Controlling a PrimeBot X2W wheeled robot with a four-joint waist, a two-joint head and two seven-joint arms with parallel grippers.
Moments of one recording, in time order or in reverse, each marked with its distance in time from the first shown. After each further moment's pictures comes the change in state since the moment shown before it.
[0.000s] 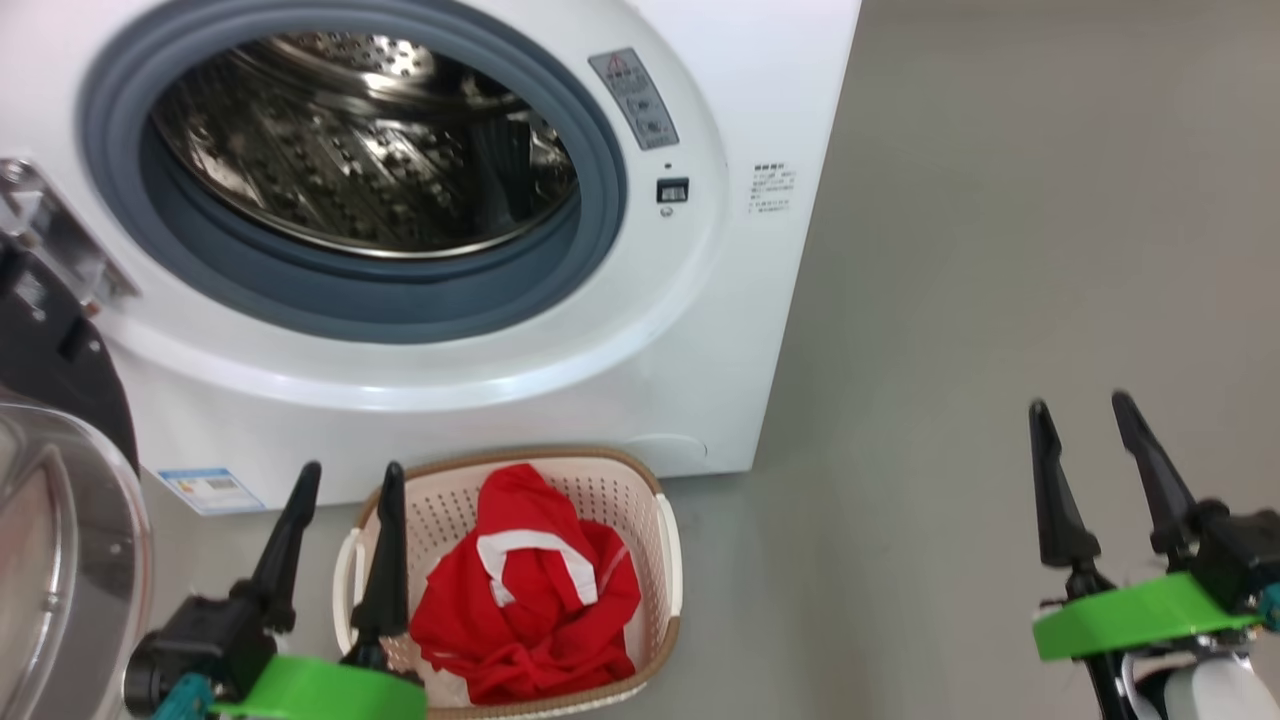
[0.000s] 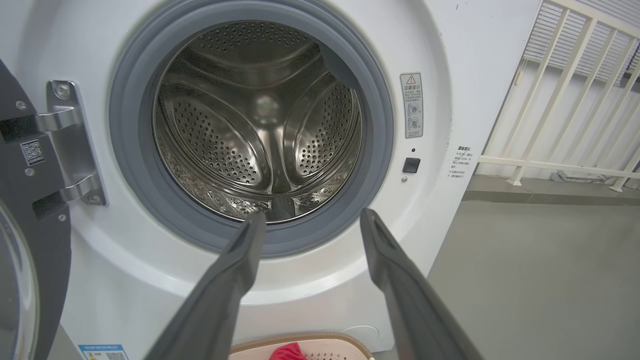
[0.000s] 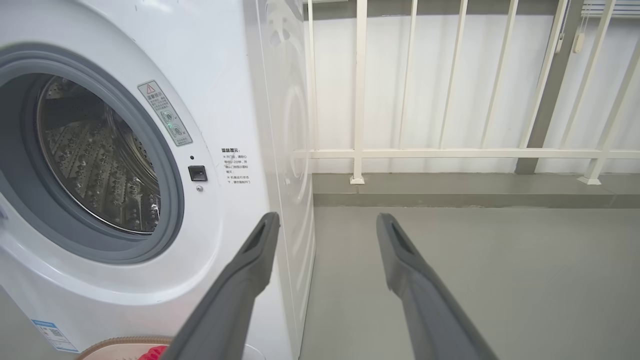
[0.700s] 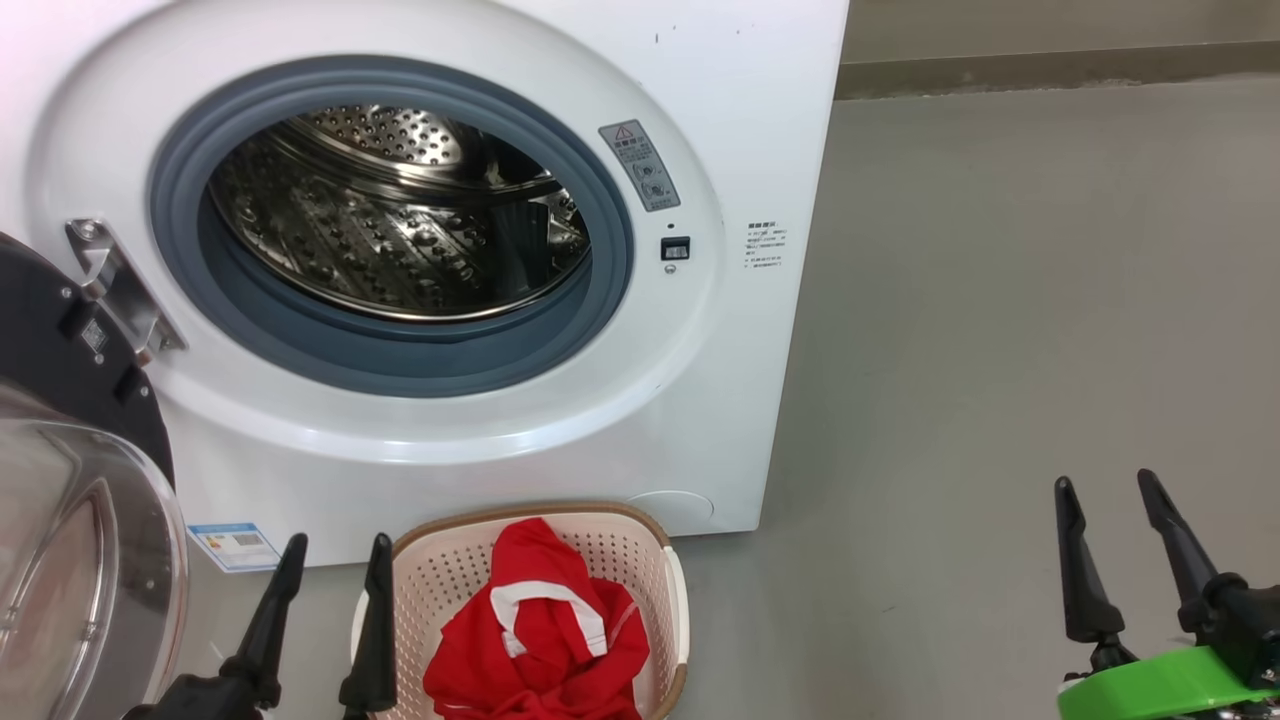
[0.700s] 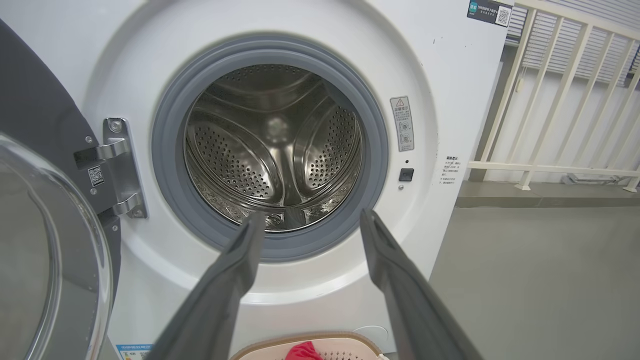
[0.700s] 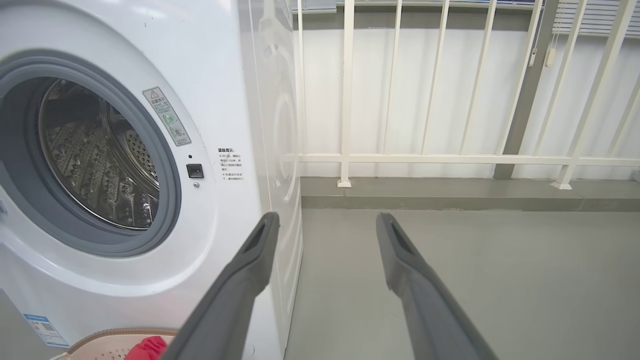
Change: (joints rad) left arm 0.155 0.001 0.028 -0.092 0.040 0.002 0.000; right arm 0.140 0.002 -0.045 -0.037 -0.031 0.000 0.000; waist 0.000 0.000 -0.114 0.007
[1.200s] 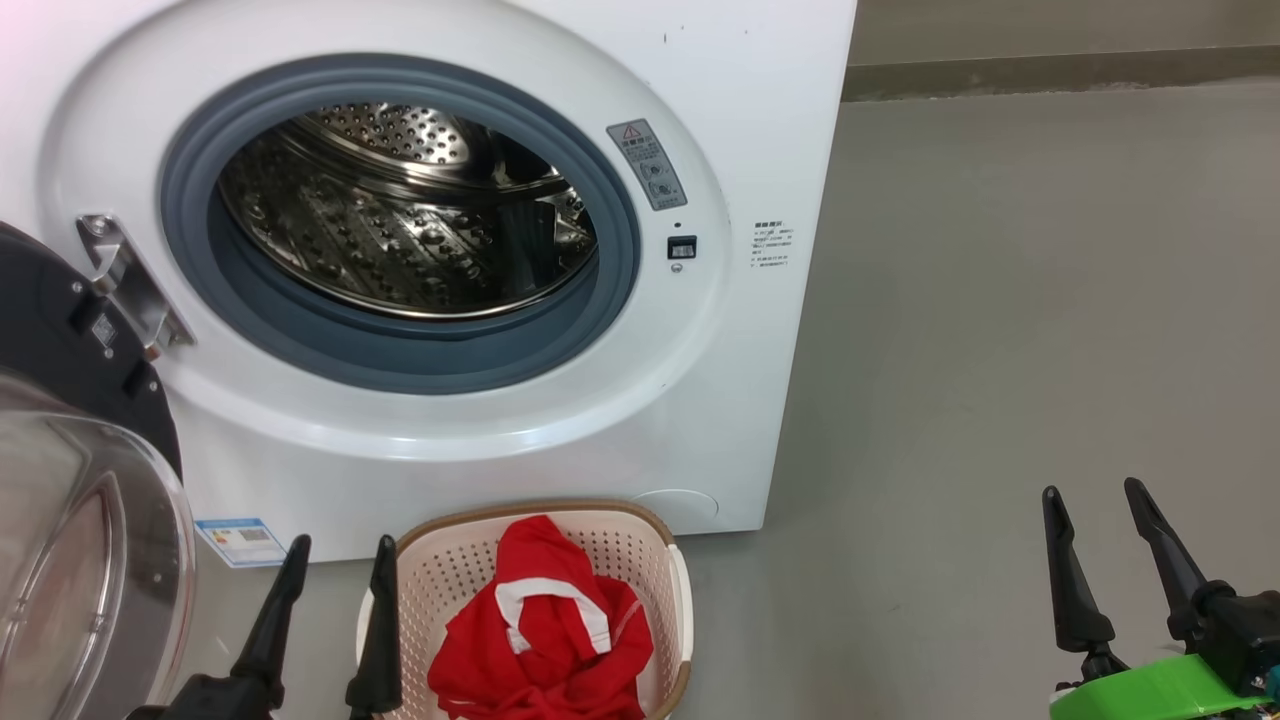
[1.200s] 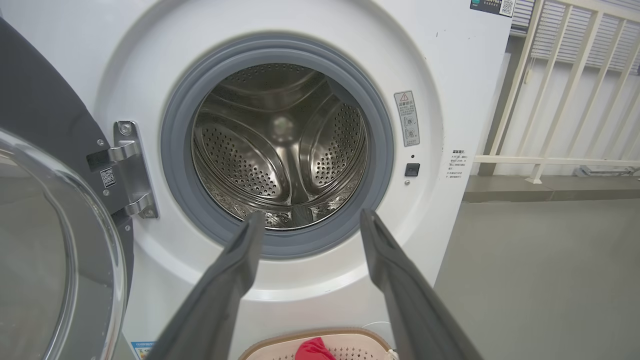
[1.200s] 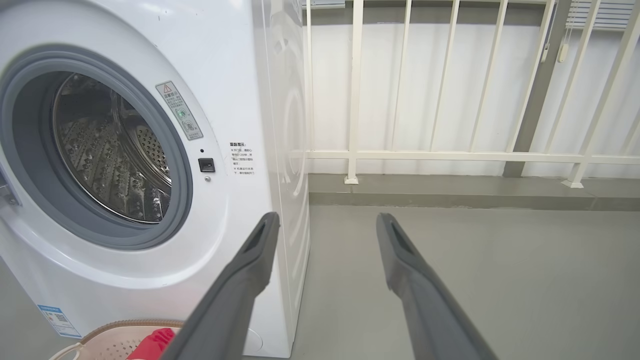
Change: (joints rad) left arm 0.000 0.000 -0.011 0.001 0.029 0.022 0.000; right arm 0.014 0.001 0.019 -0.002 0.000 0.000 0.000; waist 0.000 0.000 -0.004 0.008
